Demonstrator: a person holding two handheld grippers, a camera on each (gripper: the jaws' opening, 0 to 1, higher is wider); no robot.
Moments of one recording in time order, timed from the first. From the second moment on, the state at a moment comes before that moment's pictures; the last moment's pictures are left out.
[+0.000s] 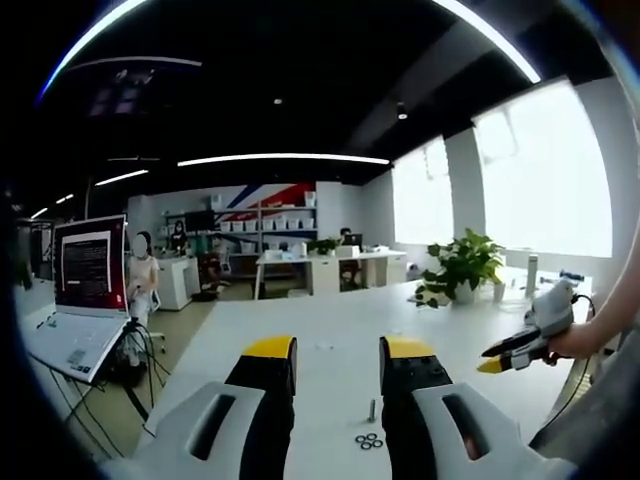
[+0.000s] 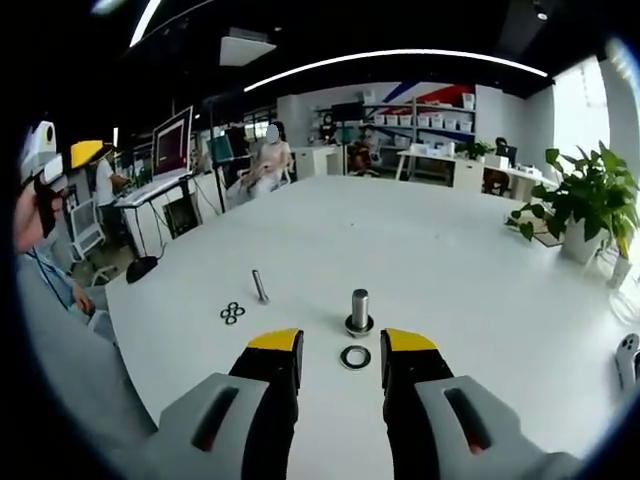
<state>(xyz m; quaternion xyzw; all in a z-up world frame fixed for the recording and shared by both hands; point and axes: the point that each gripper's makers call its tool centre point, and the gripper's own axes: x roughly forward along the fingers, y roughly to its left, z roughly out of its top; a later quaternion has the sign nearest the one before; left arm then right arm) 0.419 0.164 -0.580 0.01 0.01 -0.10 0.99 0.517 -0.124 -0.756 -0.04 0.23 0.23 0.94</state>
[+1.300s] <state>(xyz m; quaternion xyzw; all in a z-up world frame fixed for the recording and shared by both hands) 0.419 0.155 -0.593 0.01 0.03 -0.08 1.00 0.545 -0.110 -0.826 -0.04 0.27 0.25 0.93</state>
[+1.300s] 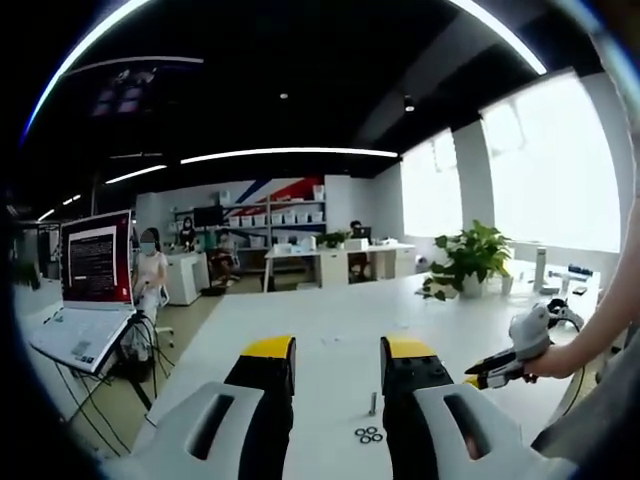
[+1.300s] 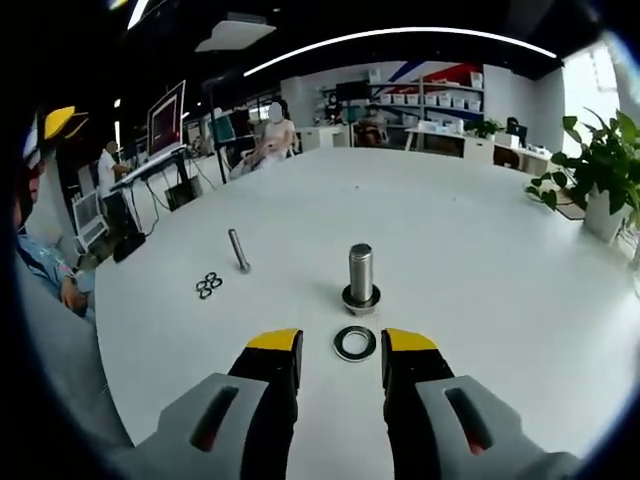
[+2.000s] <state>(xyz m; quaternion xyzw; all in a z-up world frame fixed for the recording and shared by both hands) 0.425 0.155 -0.596 0.02 0.04 -0.07 1.00 0.551 -0.109 -0.858 -0.05 0.30 0.25 0.92</state>
